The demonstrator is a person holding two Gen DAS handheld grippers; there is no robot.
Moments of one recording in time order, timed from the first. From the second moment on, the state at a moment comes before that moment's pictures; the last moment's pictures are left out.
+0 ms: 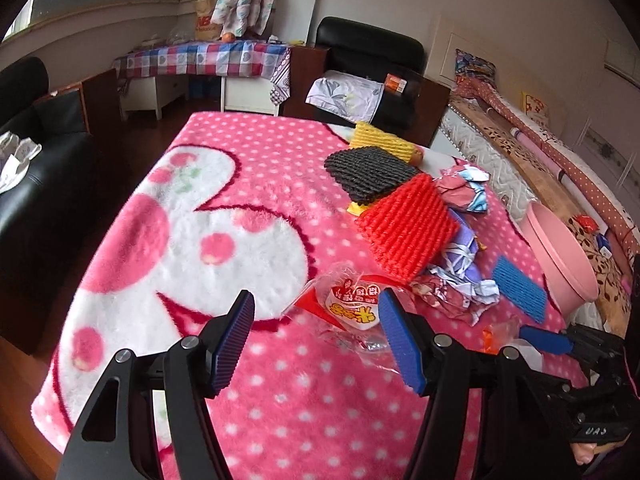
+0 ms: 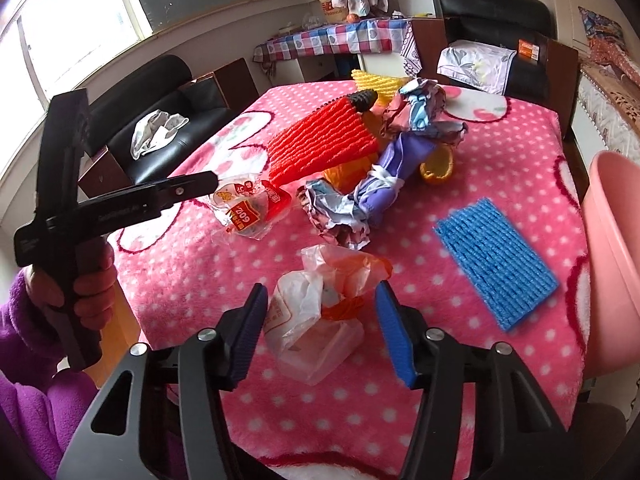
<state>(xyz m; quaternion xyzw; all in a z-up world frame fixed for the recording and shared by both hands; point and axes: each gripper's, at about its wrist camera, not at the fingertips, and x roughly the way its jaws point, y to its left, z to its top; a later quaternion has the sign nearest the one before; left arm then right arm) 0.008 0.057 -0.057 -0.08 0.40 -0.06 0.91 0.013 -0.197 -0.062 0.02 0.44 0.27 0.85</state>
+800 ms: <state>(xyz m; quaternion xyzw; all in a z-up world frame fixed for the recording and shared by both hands) -0.023 0.060 -0.020 -0.11 0.36 -0.11 0.92 -0.007 -0.203 -0.027 0.00 0.39 0.27 0.88</state>
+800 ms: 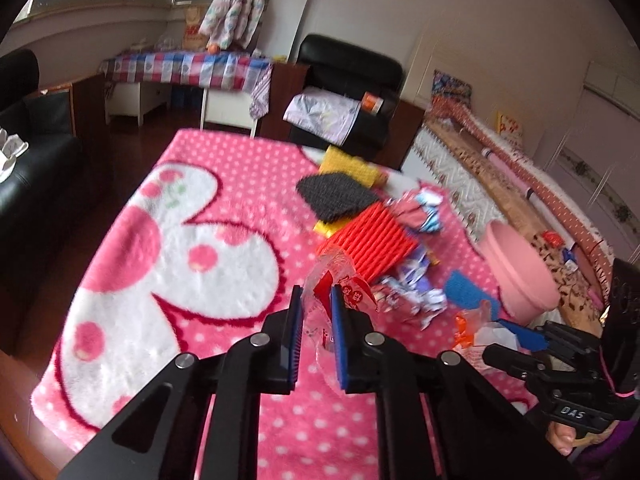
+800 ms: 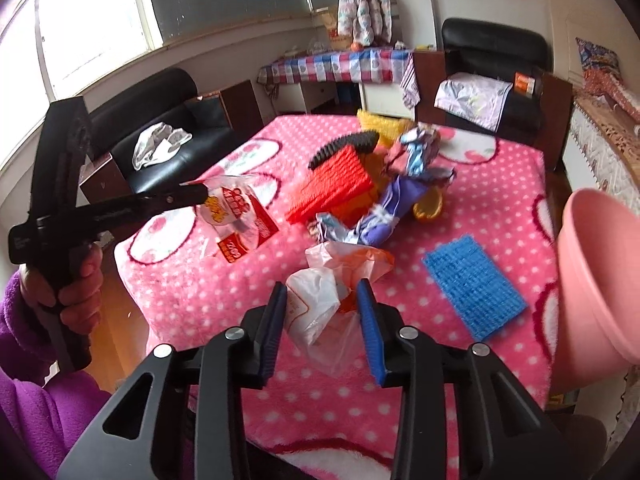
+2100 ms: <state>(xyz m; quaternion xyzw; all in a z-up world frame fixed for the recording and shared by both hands) 0.083 -0.233 0.027 -0.01 0.34 -0.29 0.89 0.041 -0.437 -0.017 0.11 0.30 0.02 0.95</state>
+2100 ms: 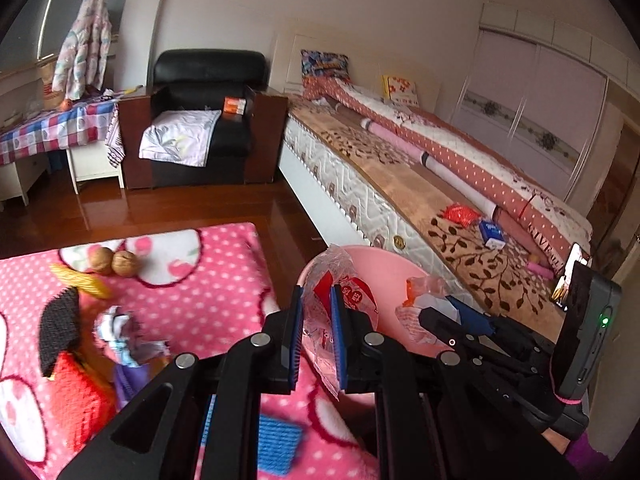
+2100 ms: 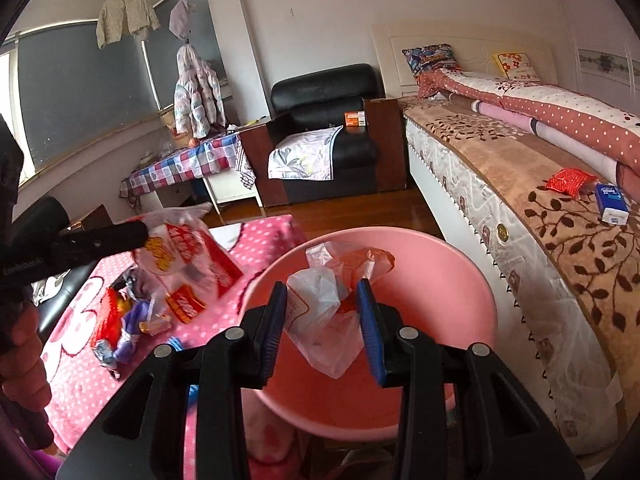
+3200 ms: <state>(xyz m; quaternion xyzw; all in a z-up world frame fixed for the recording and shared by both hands) 0.085 -0.234 0.014 -0.01 0.35 -0.28 0.90 0.054 -0.460 -0.022 0.16 0.33 -0.01 0.93</state>
